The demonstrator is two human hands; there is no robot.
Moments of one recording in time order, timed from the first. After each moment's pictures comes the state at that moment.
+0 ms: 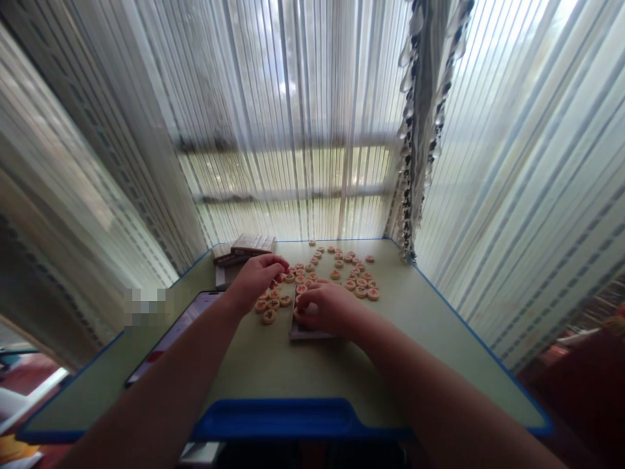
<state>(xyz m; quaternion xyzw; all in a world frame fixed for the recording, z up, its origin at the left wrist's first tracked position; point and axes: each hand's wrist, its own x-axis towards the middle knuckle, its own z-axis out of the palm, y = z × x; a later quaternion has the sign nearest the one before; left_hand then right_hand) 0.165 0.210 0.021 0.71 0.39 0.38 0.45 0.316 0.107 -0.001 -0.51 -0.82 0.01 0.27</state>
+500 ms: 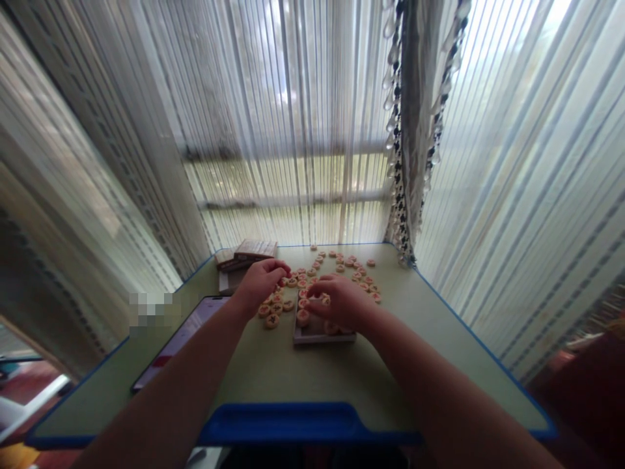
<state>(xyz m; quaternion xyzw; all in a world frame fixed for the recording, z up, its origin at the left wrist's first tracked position) 0.166 0.220 0.010 0.73 0.40 0.38 0.40 0.332 0.110 0.009 -0.56 -0.78 0.00 0.29</state>
